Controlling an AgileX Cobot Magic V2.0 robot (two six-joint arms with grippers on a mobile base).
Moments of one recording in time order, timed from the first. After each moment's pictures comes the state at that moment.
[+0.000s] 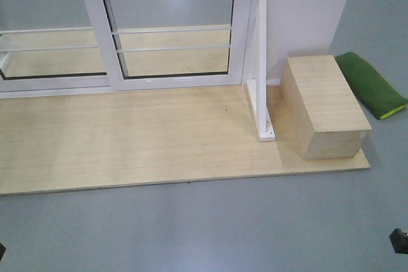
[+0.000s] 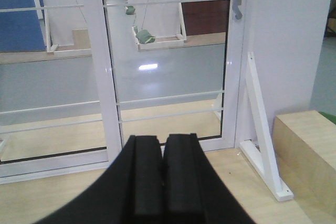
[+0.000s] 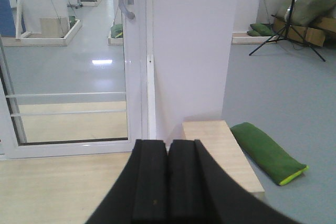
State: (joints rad) left arm -0.09 -0.01 0.03 -0.08 0.16 0.09; right arm -0.06 -0.01 0.03 -0.02 0.19 0.00
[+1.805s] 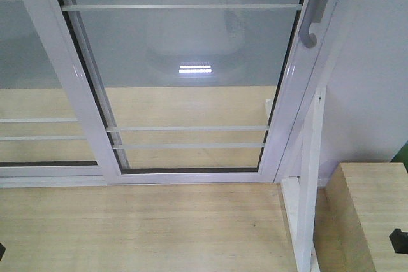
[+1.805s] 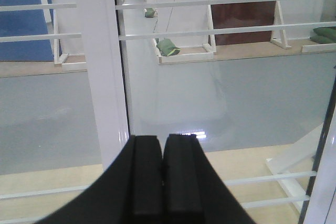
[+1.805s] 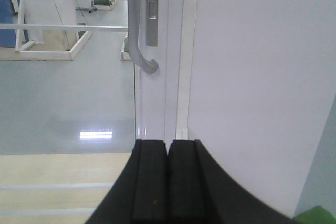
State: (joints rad) left arm -0.09 -0.01 0.03 -0.08 0.16 0.09; right arm -0.06 -0.01 0.03 -0.02 0.19 0.00
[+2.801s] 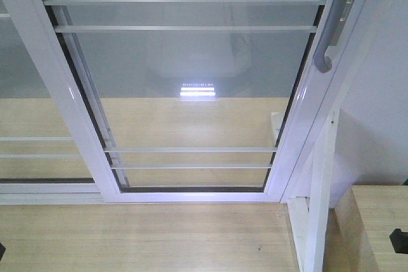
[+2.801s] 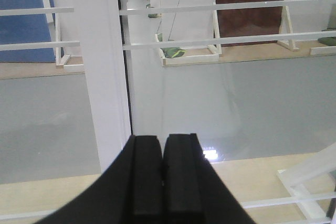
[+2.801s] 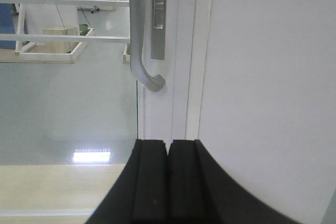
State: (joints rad) left arm -0.09 -0.01 0.03 -0.08 0.16 0.09; right arm -0.06 -0.01 0.03 -0.02 0.19 0.00
